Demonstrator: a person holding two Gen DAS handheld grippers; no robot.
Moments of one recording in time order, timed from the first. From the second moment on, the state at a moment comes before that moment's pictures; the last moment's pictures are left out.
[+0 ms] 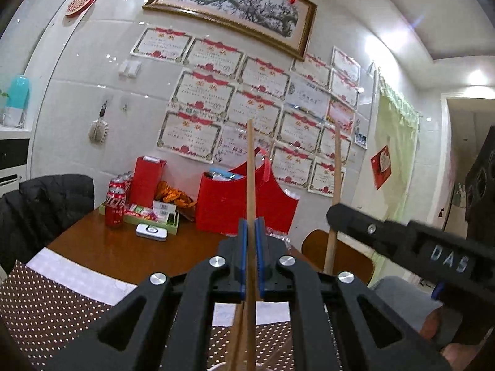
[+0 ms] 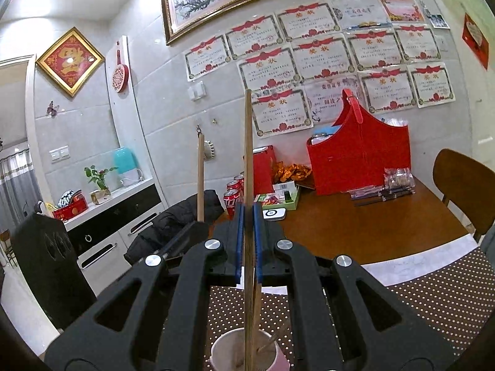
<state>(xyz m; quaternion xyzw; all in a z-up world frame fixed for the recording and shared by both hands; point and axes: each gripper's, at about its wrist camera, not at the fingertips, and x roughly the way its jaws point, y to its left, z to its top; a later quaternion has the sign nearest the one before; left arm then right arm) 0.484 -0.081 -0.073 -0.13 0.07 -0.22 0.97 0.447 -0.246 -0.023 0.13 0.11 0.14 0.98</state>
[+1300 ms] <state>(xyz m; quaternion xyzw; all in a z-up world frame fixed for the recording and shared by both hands) 0.304 -0.033 -0.033 0.00 0.16 -0.11 0.98 0.286 -0.282 -0.003 0.13 0.14 0.06 0.98</state>
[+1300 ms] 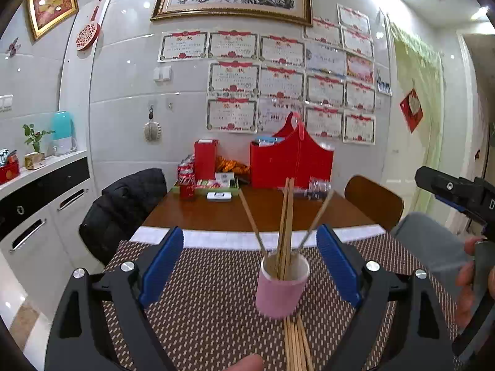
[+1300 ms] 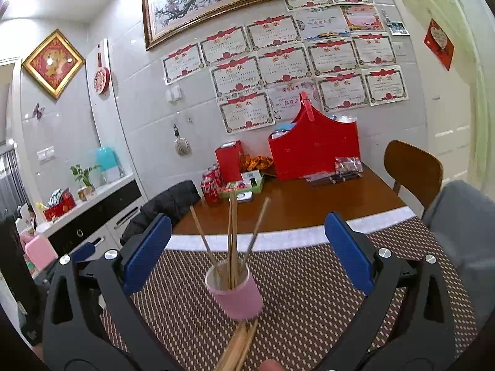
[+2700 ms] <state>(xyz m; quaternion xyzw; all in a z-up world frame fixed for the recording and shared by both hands) 0.284 -0.048 -0.180 0.10 0.40 -0.13 0.90 0.198 -0.280 -0.090 0.10 0.26 0.01 0.96</state>
